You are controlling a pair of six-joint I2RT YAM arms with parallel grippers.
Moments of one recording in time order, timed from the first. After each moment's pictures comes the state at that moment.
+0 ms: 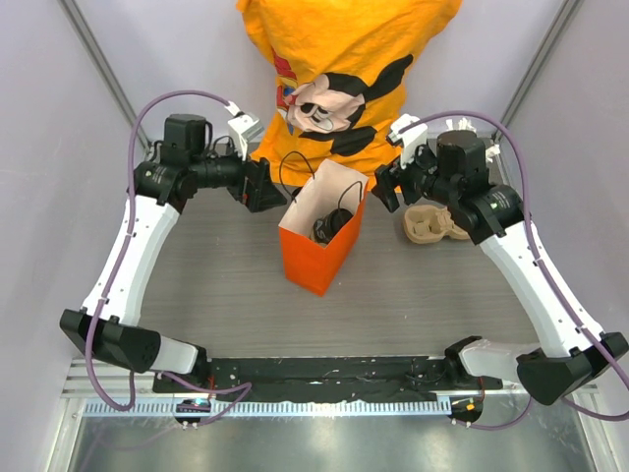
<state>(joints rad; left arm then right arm) -0.27 1.40 1.65 -0.84 0.76 0.16 0.42 1.22 1.47 -0.66 -0.18 -0.27</state>
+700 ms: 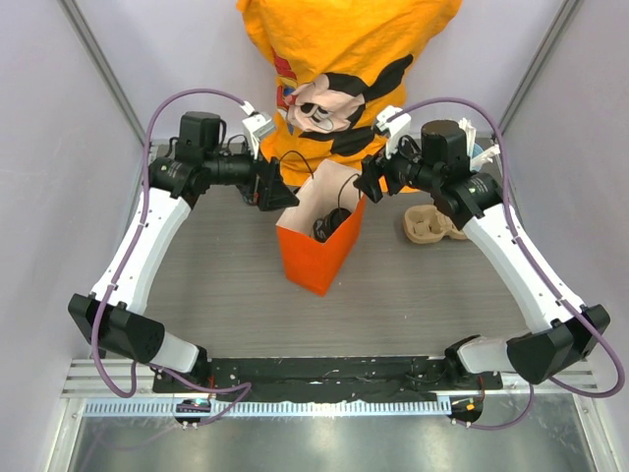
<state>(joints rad) -0.31 1.46 1.64 -0.78 0.84 0.13 0.42 1.33 1.48 -0.55 -0.35 -0.21</state>
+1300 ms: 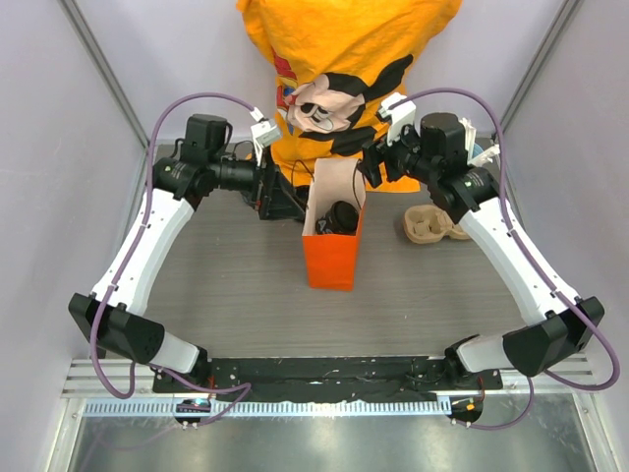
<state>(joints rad) -0.35 1.46 1.65 -0.82 1.02 0.14 0.42 1.37 1.51 -0.46 -0.20 -0.18</state>
